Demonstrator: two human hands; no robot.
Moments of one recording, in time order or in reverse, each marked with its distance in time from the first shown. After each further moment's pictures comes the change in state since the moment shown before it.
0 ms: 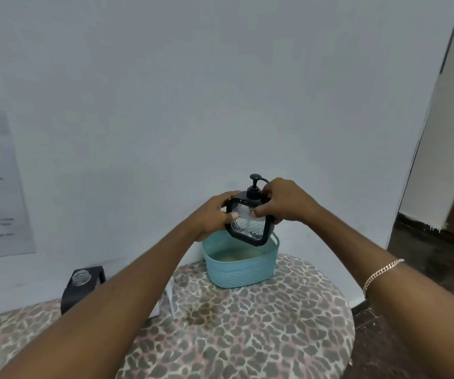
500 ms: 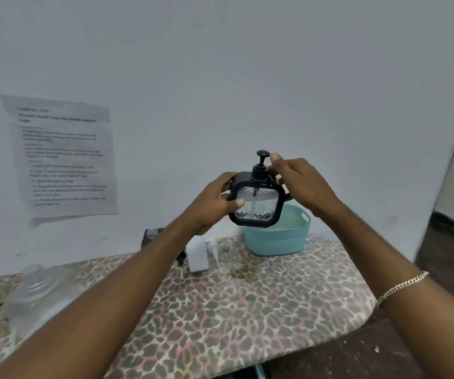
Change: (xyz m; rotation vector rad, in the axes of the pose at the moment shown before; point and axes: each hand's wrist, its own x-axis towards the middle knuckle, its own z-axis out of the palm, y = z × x) left_hand -0.159 0.033 -0.036 -0.038 0.166 0.121; right_hand -0.100 -0.087 0.021 0.401 0.217 -0.216
